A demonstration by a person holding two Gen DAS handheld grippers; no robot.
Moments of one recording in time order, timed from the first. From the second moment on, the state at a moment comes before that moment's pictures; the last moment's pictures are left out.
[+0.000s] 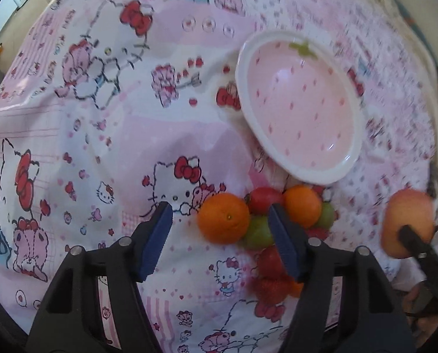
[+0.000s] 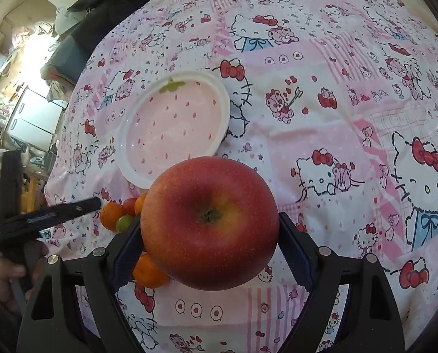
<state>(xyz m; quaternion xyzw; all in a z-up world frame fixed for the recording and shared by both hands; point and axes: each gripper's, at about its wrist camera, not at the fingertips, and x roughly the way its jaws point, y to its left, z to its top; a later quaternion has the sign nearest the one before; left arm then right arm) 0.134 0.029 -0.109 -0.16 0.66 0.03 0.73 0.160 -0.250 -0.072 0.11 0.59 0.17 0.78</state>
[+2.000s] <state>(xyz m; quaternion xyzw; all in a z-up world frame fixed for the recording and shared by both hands) 0.327 -0.018 -0.122 -0.11 0.64 -0.06 0.76 0.270 -0.144 -0.139 -0.06 0.59 0.25 0.77</state>
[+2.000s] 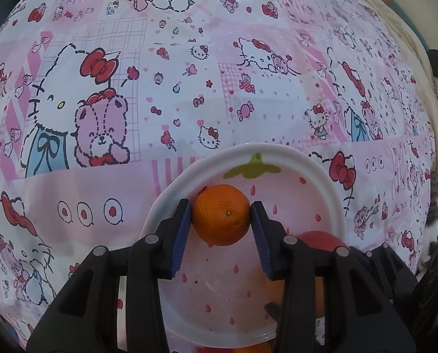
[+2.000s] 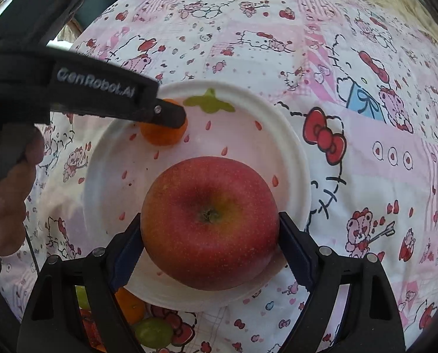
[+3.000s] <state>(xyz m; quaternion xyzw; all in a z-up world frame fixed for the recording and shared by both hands) 0.304 0.008 -0.081 -0.13 0.63 -0.04 0.77 0.254 -0.175 -0.102 -0.04 0.56 0.25 0.79</state>
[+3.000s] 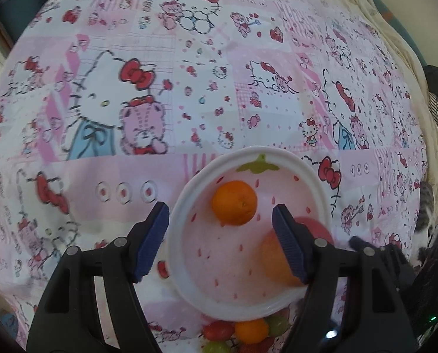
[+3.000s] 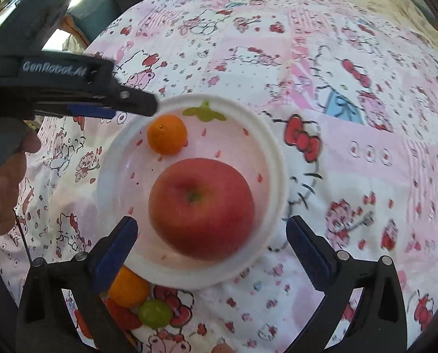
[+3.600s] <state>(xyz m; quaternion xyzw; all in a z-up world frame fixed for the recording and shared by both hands) 0.172 0.029 -0.055 -0.14 0.63 -0.04 0.77 0.174 -0.209 -0.046 0.06 0.53 0.25 0.81</state>
